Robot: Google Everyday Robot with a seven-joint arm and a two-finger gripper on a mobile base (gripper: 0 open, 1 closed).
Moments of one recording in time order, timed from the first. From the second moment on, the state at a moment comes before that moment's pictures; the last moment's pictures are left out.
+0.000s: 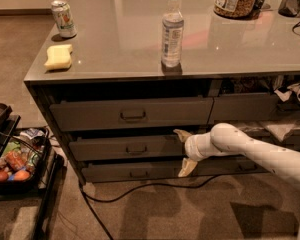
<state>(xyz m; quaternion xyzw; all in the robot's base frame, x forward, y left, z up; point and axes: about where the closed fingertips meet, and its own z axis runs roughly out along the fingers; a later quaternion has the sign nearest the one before) 0.625 -0.127 0.474 -0.72 0.60 0.06 0.34</state>
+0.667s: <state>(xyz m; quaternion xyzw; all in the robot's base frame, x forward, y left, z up) 0.635 -0.111 0.444 -0.72 0.61 0.06 0.32</state>
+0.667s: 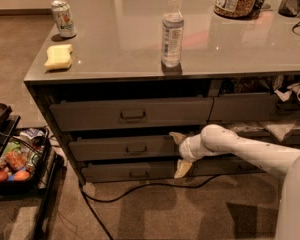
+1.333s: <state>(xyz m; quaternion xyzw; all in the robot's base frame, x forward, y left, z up) 0.654 -0.102 0.438 -0.72 0.60 0.05 0.36</state>
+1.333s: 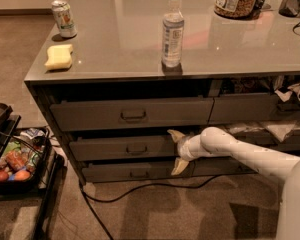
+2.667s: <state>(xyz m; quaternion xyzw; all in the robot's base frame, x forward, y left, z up) 0.703 -0.091 0.428 -0.72 0.59 0.03 0.38</state>
